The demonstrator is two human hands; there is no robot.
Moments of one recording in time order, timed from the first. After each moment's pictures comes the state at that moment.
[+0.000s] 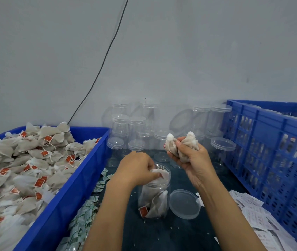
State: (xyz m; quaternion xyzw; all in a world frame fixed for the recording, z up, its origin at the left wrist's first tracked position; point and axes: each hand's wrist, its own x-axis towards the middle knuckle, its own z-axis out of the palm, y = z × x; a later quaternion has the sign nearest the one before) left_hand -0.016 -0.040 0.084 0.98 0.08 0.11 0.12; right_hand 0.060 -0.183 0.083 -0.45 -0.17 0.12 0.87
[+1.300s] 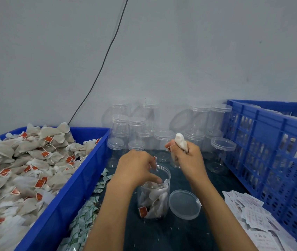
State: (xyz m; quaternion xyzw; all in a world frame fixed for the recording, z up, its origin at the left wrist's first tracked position) left_hand -0.023 -0.043 0.092 0.98 0.09 0.12 0.11; right_hand 0.052 -0.177 0.081 -0.71 -0.25 -0.07 0.65
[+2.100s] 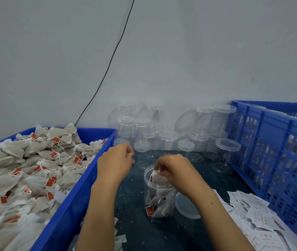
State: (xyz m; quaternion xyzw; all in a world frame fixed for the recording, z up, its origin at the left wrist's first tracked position) left_hand -0.041 0.003 0.091 0.92 0.23 0.24 0.22; right_hand 0.039 -0.163 0.076 -0.86 -0.44 -0.12 0.21
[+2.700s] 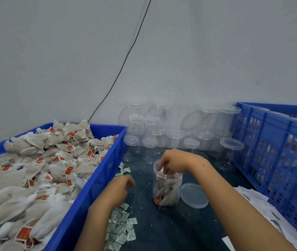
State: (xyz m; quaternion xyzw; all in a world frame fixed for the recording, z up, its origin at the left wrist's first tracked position) left_hand -0.094 0.018 0.017 0.93 0.20 0.06 0.29; right_hand 0.041 -0.141 0.107 -0.88 -0.45 0.12 0.08
